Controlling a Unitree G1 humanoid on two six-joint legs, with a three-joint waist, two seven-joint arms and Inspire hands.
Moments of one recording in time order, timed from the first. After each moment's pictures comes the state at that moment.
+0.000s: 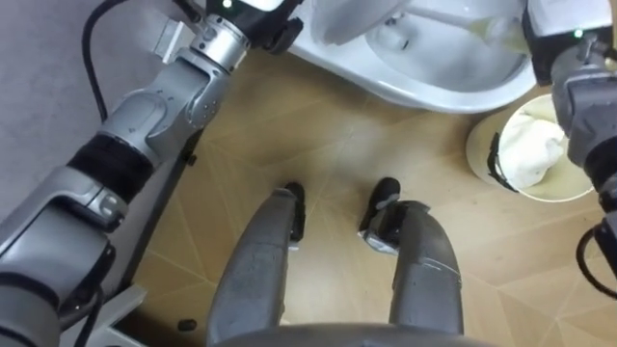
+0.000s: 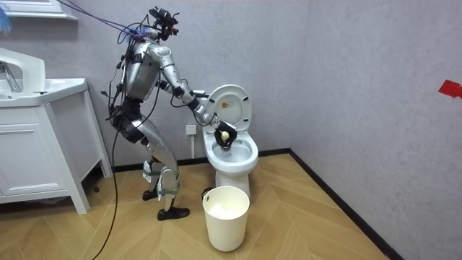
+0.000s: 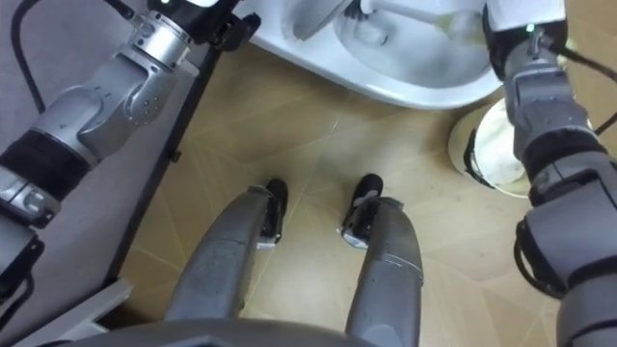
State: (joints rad) left arm -0.63 0.46 -0.61 0.46 0.86 -0.21 0.50; right arm -0.64 -0.62 0.57 1.09 -0.94 0.08 -0.30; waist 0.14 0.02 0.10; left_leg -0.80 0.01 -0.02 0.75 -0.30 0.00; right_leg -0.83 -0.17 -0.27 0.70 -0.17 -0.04
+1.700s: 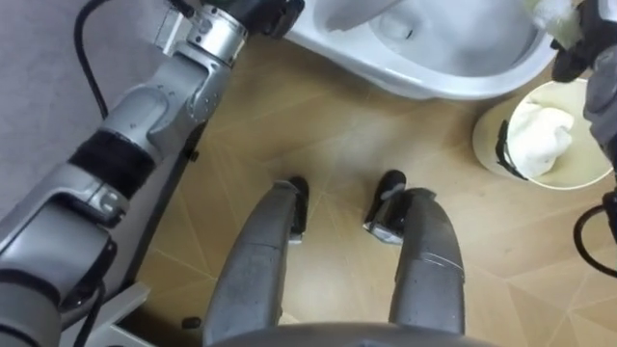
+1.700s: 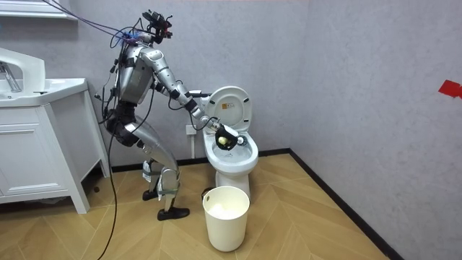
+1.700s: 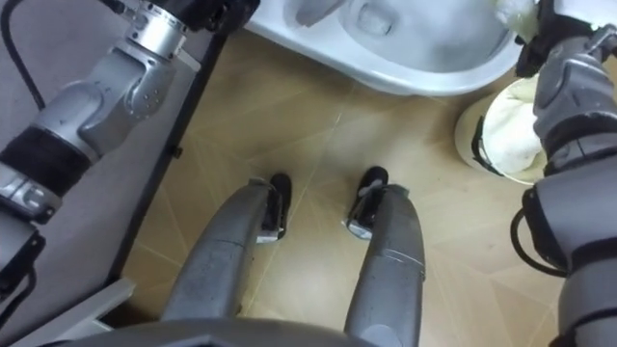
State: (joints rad) left arm -0.68 0.51 -0.59 0.45 0.86 -0.17 0.60; right arm -0.82 -0.63 0.42 1.31 -0.55 -0.01 -0.31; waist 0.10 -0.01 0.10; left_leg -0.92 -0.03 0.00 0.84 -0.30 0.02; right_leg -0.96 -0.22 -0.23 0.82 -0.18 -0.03
